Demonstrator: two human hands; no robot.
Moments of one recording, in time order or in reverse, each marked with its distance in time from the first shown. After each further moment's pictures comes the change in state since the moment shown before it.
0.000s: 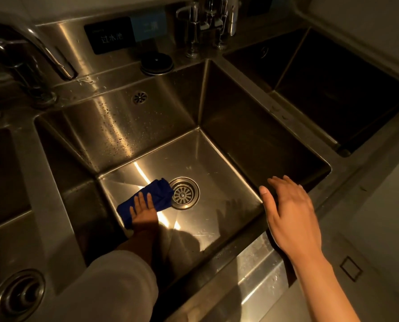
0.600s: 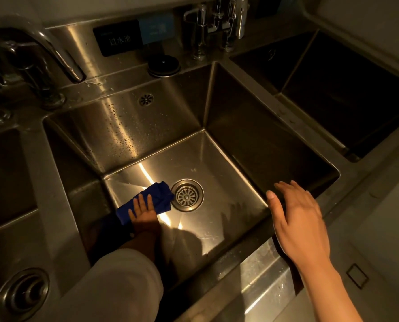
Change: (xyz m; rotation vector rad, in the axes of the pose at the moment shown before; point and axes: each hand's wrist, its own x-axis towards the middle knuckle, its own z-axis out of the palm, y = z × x) left_hand -0.002 -0.007 -0.003 -0.001 -0.001 -0.078; right_hand 0.000 0.000 0.000 0.023 0.005 0.009
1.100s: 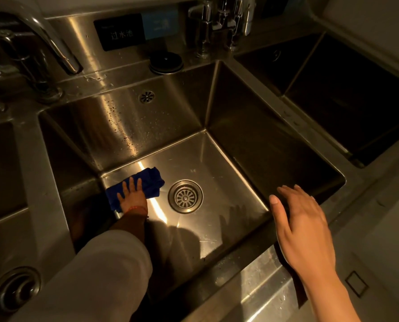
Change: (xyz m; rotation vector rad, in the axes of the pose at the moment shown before) left_hand 0.052 -0.015 -0.034 -0.063 0.023 -0.020; right_hand 0.000 0.000 0.001 0.021 0.015 -0.010
